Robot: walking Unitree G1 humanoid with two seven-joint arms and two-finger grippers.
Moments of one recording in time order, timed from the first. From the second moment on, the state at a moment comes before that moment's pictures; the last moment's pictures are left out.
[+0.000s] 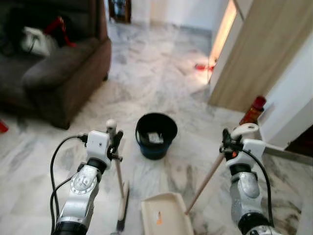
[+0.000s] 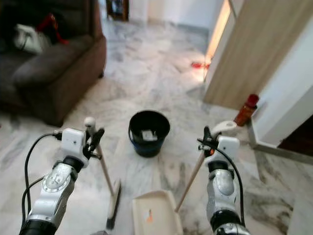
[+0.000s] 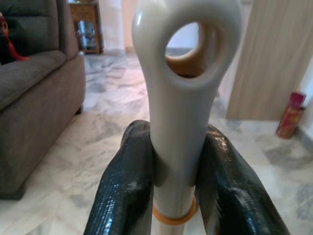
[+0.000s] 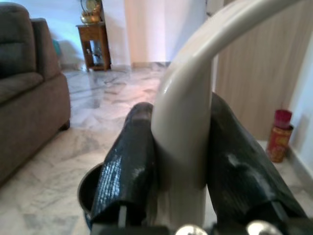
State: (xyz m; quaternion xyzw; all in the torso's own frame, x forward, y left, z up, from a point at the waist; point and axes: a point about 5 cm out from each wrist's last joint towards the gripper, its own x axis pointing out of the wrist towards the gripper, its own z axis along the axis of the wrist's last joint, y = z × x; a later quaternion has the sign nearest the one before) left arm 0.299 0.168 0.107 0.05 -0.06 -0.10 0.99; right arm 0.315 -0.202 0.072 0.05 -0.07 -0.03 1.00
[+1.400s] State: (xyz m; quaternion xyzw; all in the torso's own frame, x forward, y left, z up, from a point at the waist) left arm 0.305 0.162 0.110 0.07 -0.08 -0.10 0.99; right arm 0.310 -0.204 0.065 0.06 -0.06 -0.05 1.00
